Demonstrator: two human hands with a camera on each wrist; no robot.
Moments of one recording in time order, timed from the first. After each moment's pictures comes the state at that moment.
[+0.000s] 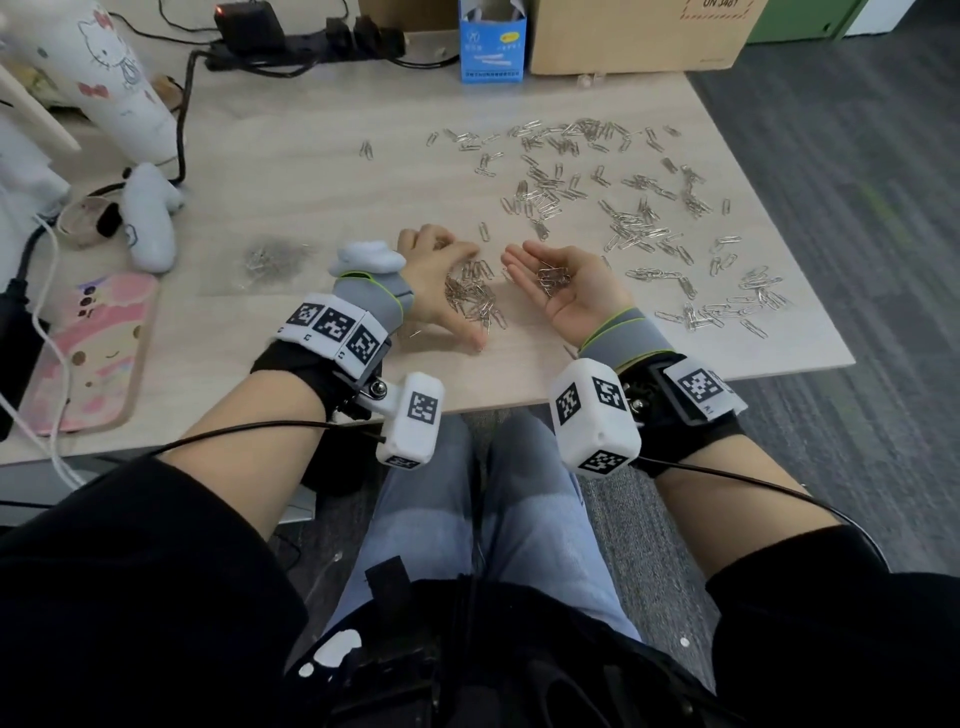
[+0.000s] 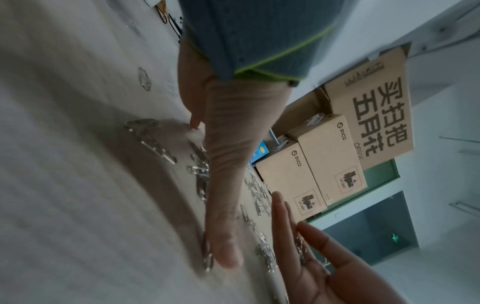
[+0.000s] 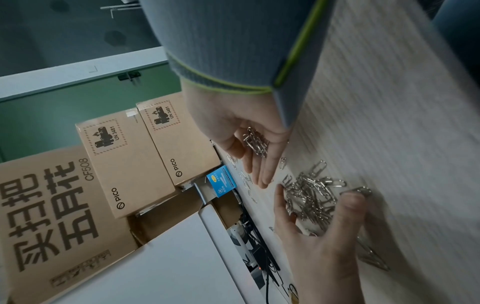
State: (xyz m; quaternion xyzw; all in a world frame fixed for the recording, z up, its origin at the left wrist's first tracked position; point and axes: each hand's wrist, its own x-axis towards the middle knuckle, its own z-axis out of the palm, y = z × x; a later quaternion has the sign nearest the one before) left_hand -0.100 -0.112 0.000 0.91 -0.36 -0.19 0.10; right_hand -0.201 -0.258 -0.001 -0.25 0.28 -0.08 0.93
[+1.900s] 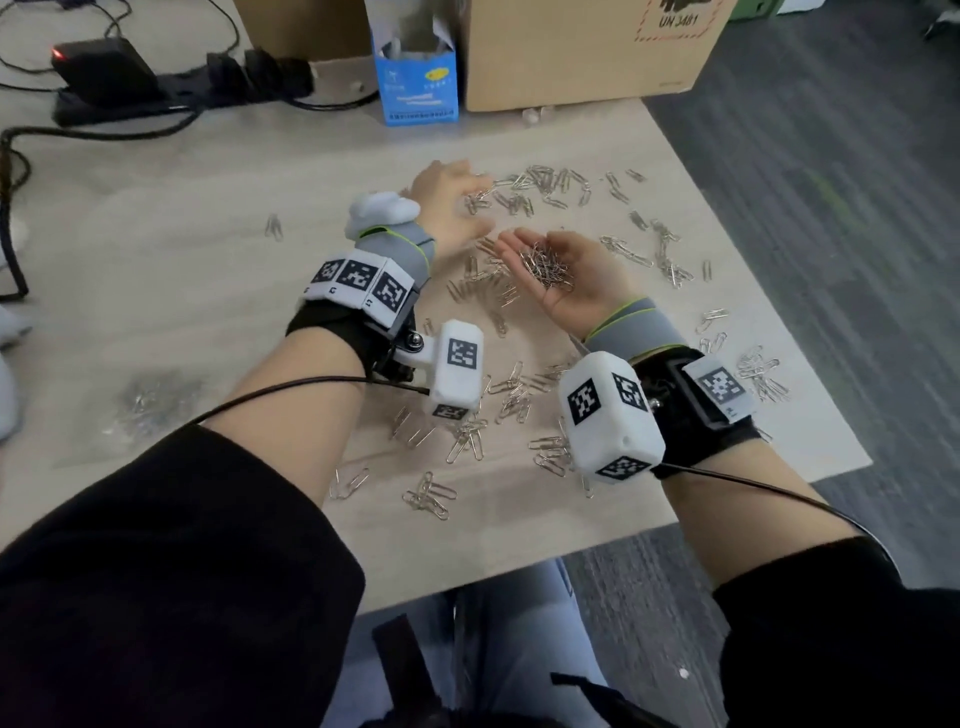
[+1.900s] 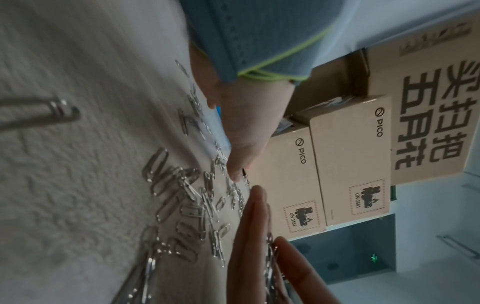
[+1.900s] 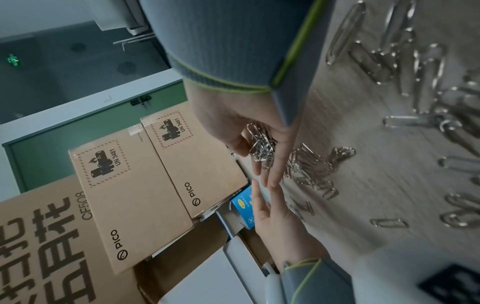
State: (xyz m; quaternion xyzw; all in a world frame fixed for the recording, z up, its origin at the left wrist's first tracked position) left_hand 0.030 -0.276 -0.003 0.88 -0.38 -0.15 0.26; right_hand -0.113 -0.360 -0.002 -0.19 0.28 -0.10 0.94
